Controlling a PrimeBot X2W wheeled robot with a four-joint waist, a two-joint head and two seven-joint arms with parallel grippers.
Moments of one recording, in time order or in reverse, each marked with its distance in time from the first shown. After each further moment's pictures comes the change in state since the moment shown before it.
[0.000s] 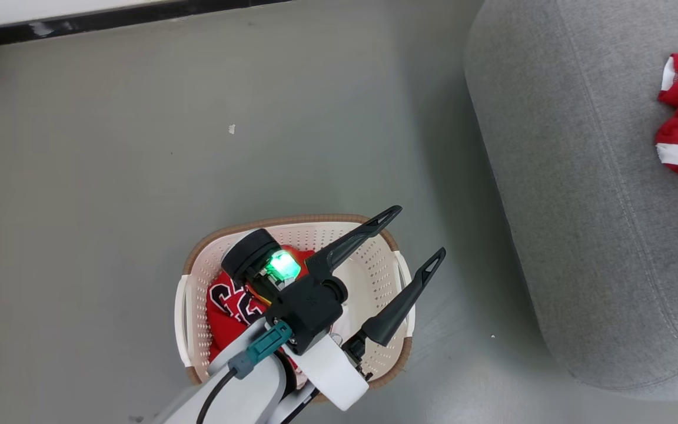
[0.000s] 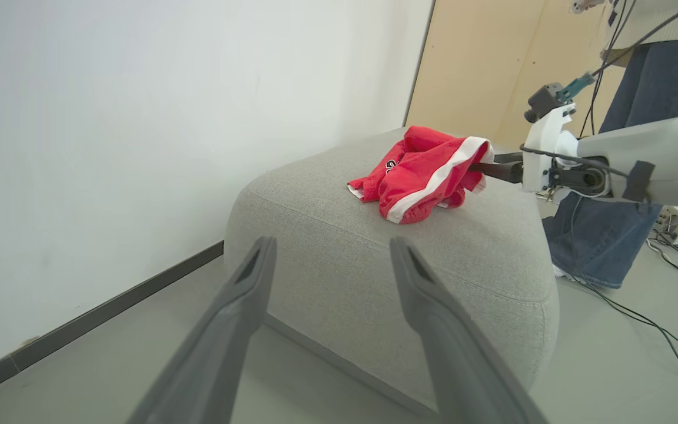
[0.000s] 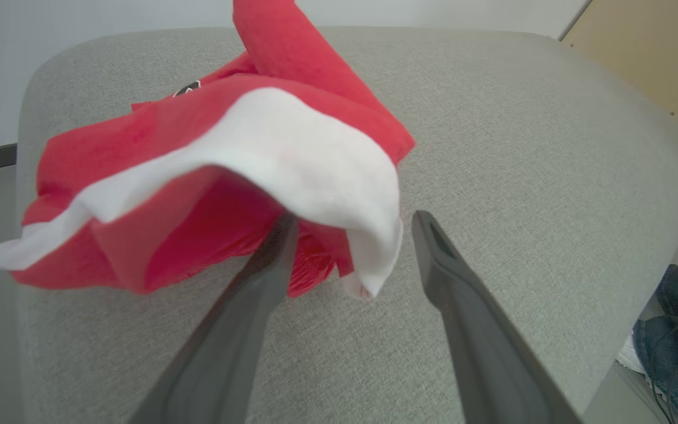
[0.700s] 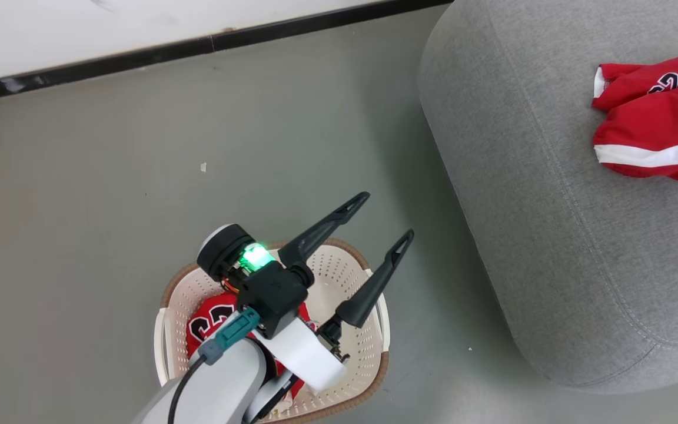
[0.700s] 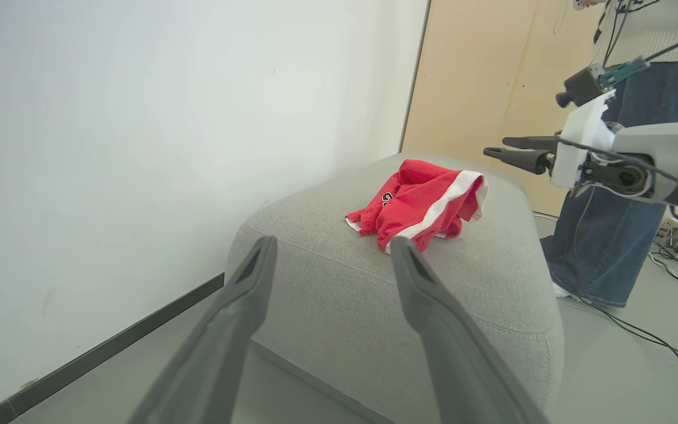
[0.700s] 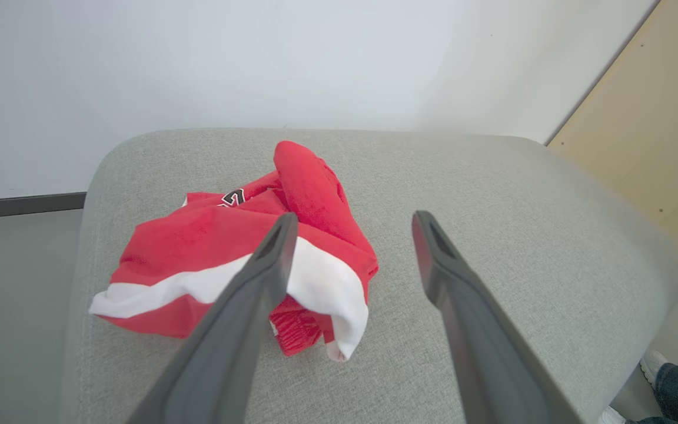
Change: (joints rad) left arm 0.000 0.007 0.046 0.063 -0.028 -0.007 -0.063; right arm 0.095 0.007 0.126 -0.266 0.048 0.000 -0.010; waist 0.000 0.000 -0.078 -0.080
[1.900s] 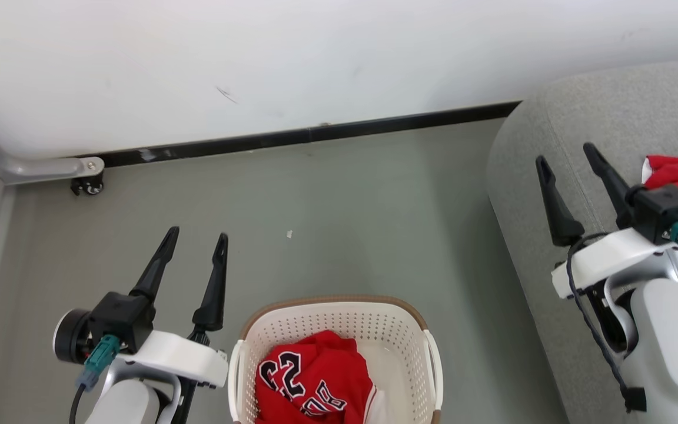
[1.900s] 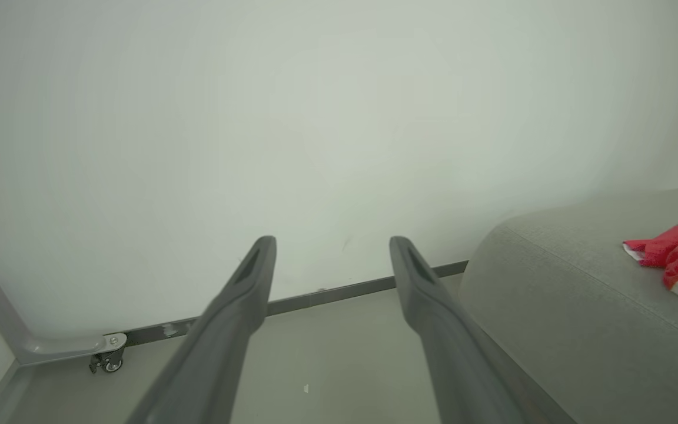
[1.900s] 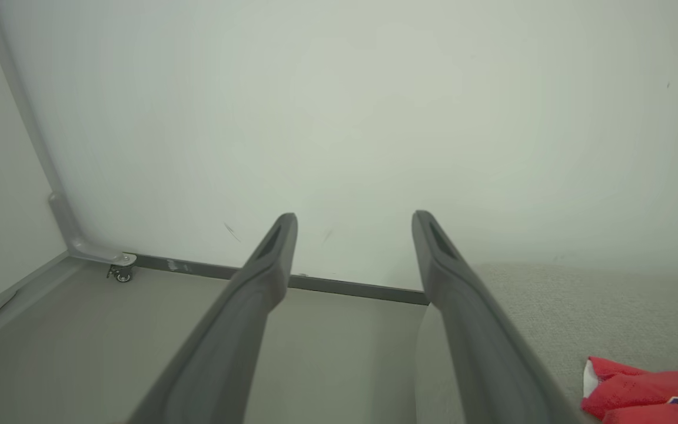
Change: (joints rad) left arm 0.222 0.062 0.325 0.112 -0.078 0.193 -0.053; right arm 0.040 0.258 0.410 -0.229 0.051 0.000 -0.003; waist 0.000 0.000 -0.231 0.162
